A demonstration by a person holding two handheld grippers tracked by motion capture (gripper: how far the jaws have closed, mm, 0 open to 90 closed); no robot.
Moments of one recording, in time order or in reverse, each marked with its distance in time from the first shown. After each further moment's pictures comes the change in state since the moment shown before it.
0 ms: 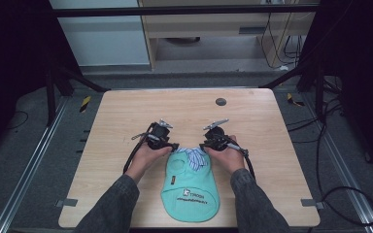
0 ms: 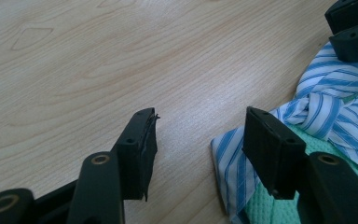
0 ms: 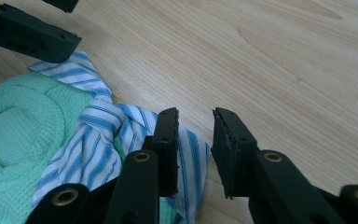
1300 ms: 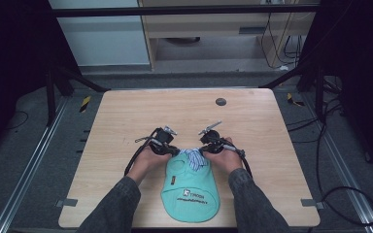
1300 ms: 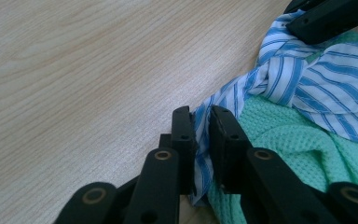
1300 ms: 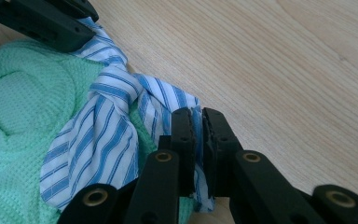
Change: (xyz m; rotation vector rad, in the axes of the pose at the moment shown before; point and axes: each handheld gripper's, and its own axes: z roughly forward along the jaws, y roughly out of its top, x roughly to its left) left arm -0.011 -0.008 0.007 0.064 -0.094 0.066; right arm 0.012 0.000 0.006 0.110 0.016 -0.063
